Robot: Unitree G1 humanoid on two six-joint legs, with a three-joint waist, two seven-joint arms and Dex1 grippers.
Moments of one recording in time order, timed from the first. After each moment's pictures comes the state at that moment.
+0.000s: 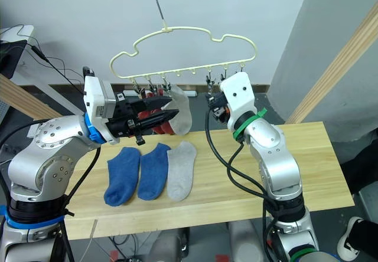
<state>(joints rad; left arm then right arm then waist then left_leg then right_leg) -0.47 0.68 0.11 -0.38 -0.65 0.57 -0.83 -0.58 -0.13 0.12 -0.45 0.02 0.73 0.34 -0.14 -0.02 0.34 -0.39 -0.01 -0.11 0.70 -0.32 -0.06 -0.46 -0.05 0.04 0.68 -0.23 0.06</state>
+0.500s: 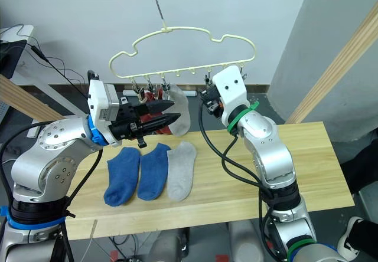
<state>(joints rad) -0.44 0.68 0.10 -0.38 -0.64 0.57 -0.82 -0.66 -0.12 0.15 -0.33 0.04 0.71 0.33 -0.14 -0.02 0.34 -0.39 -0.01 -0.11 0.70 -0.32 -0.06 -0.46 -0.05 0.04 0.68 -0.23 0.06</state>
